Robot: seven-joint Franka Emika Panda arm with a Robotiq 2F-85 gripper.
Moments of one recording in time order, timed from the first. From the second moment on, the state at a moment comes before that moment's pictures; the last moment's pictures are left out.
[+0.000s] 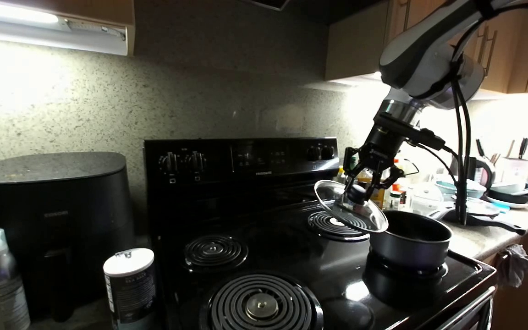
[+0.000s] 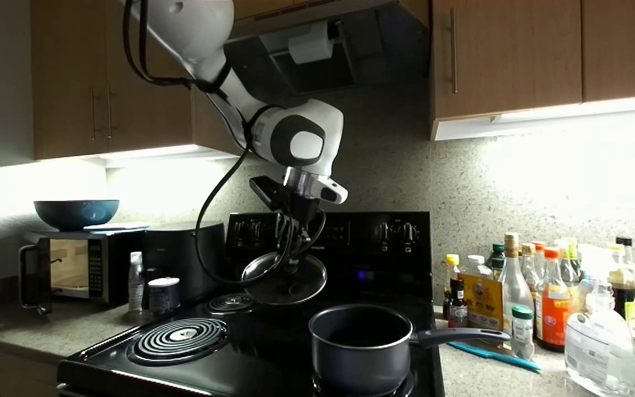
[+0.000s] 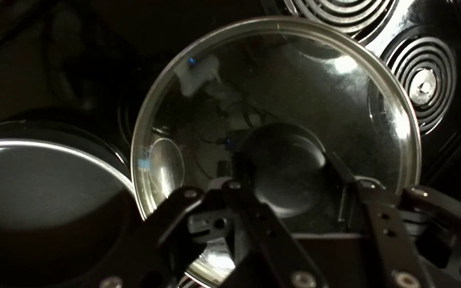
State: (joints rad) arm -0.02 0.01 -0.05 -2.11 0.47 2.17 0.30
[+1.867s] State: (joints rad) arm -0.14 0.01 -0.16 -2.13 0.46 2.19 0.33
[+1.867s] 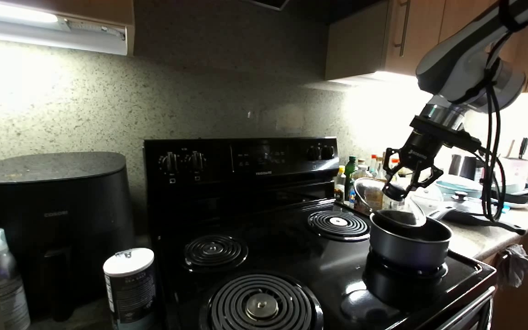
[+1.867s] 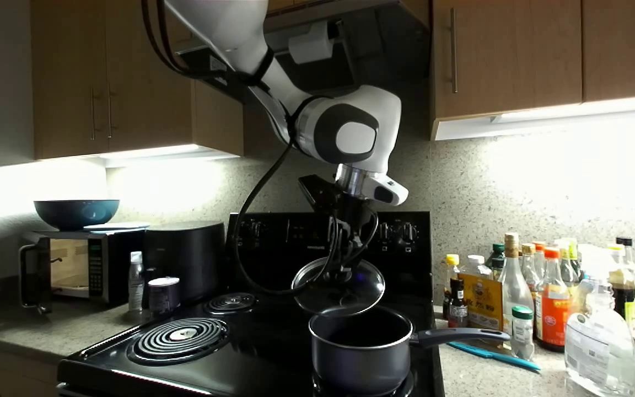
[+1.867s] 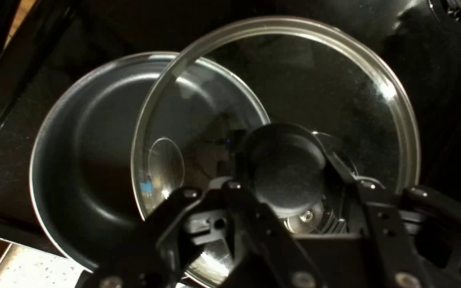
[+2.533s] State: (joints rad) arm -0.15 0.02 -0.18 -2.13 0.46 2.19 0.36
